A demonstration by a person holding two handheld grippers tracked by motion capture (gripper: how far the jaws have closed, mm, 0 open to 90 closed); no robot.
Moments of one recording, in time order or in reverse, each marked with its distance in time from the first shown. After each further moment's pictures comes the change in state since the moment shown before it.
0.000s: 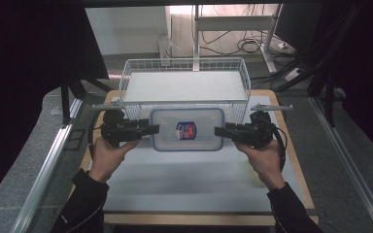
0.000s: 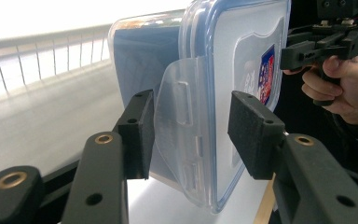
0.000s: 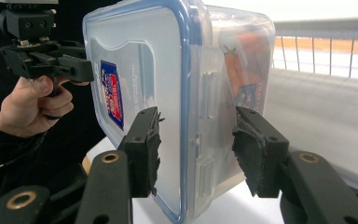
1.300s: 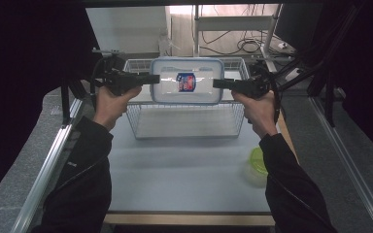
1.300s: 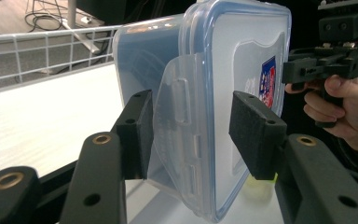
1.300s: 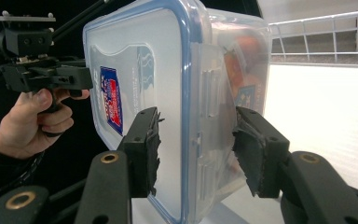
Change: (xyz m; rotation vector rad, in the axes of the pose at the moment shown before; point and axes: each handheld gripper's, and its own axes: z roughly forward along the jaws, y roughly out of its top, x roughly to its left) left arm 0.051 0.109 0.011 -0.050 0.036 -0.031; right arm -0.040 0.107 0.026 -0.075 -0.002 0.049
